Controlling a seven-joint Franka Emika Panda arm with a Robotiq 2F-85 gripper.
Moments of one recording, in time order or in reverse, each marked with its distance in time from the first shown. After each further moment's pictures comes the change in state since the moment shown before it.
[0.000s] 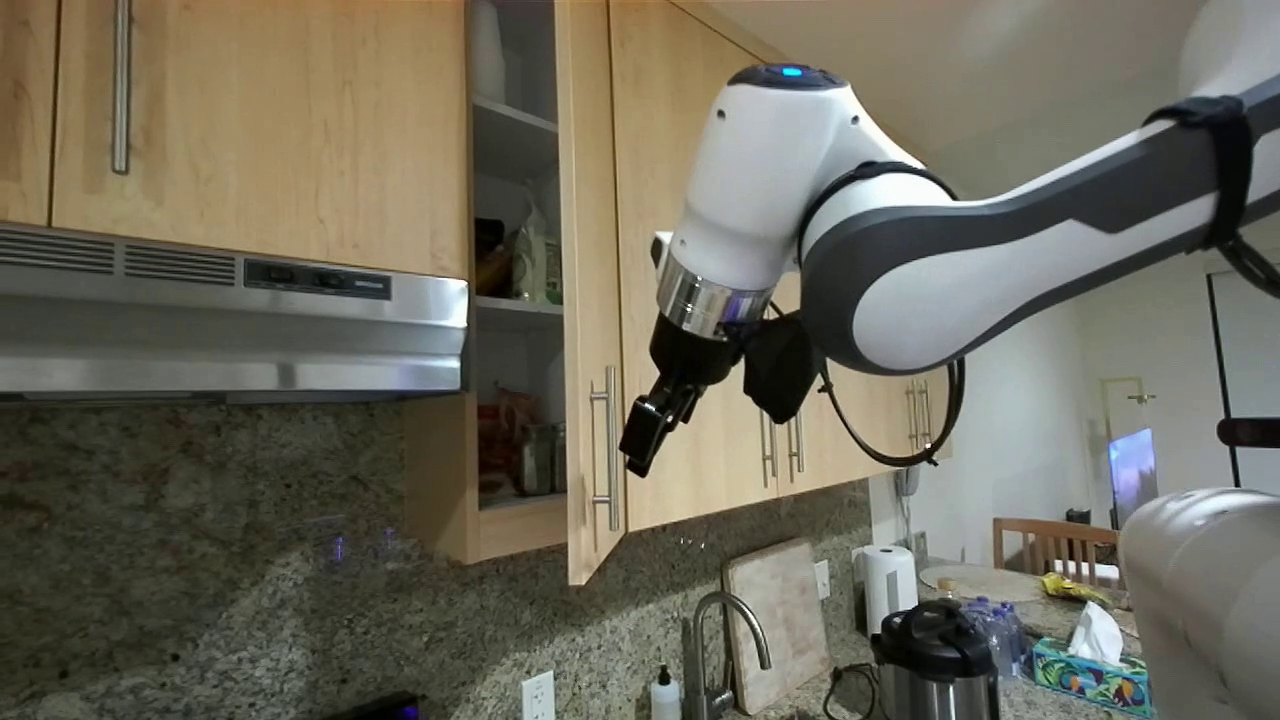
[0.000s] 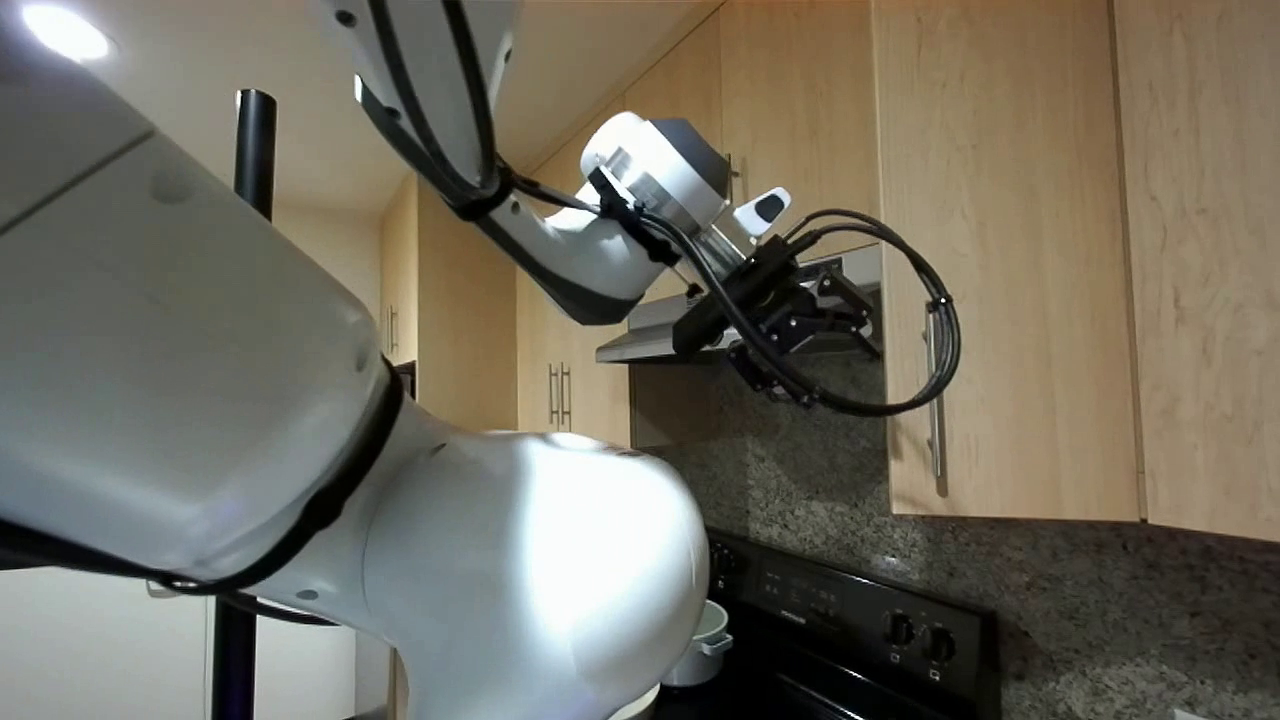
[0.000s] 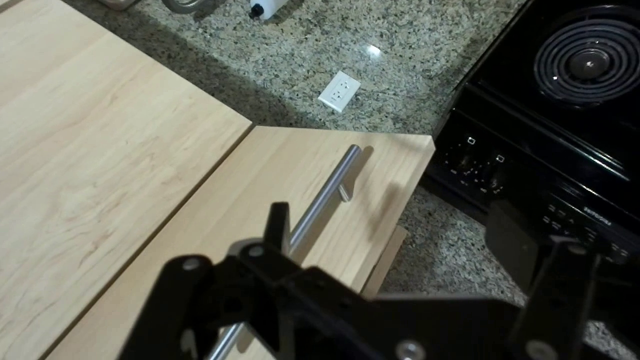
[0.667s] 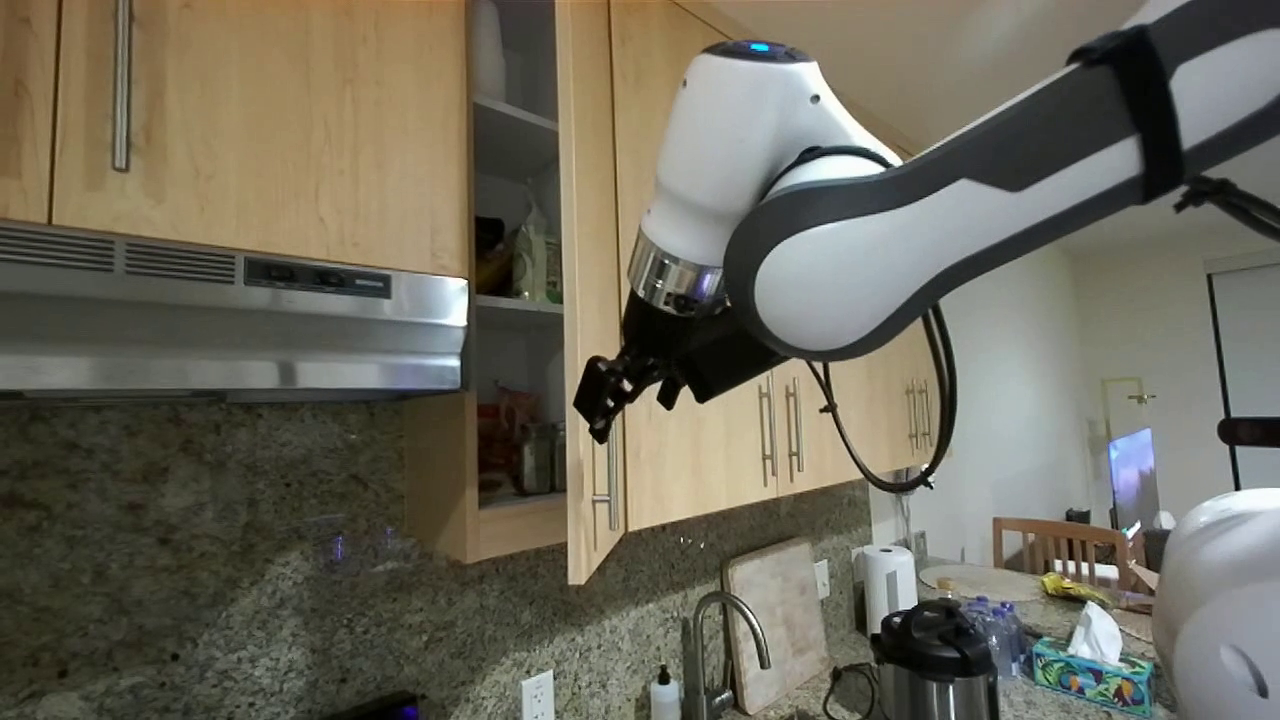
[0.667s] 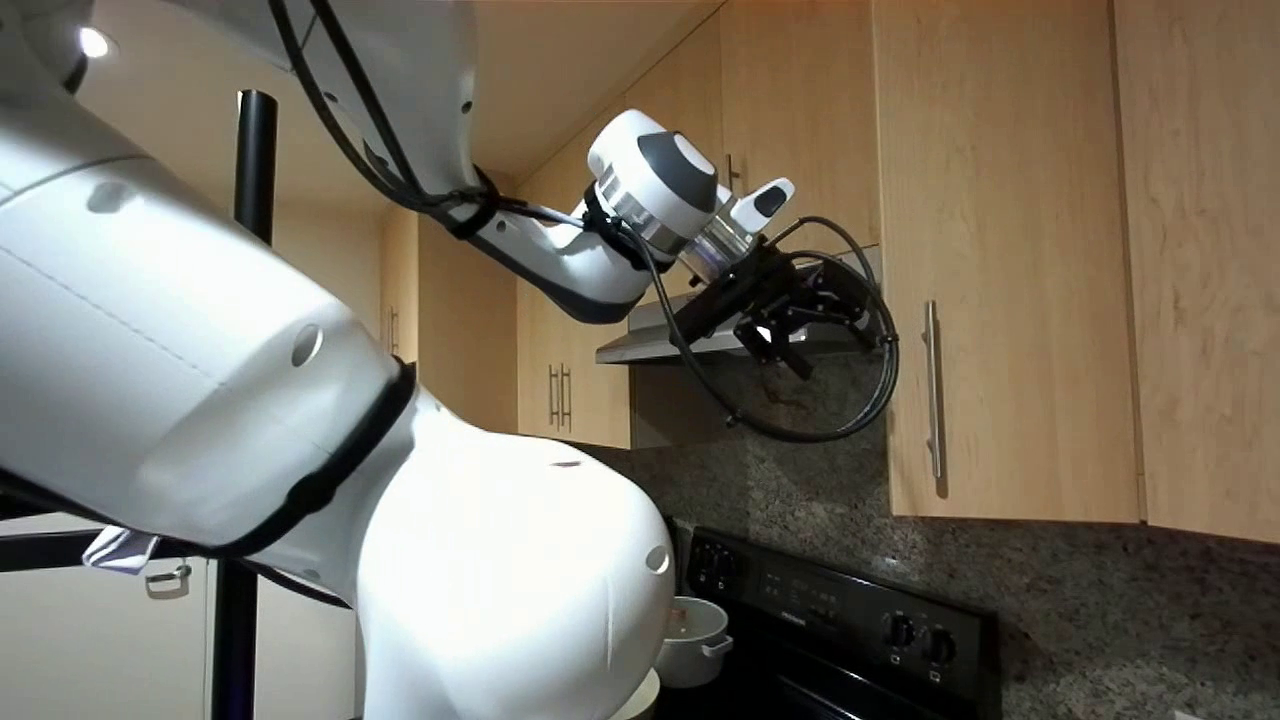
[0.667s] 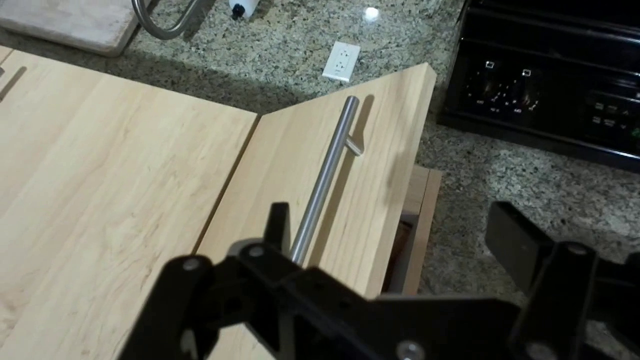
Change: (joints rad) arm -0.335 0.048 0.274 0.050 0.321 0.176 0.111
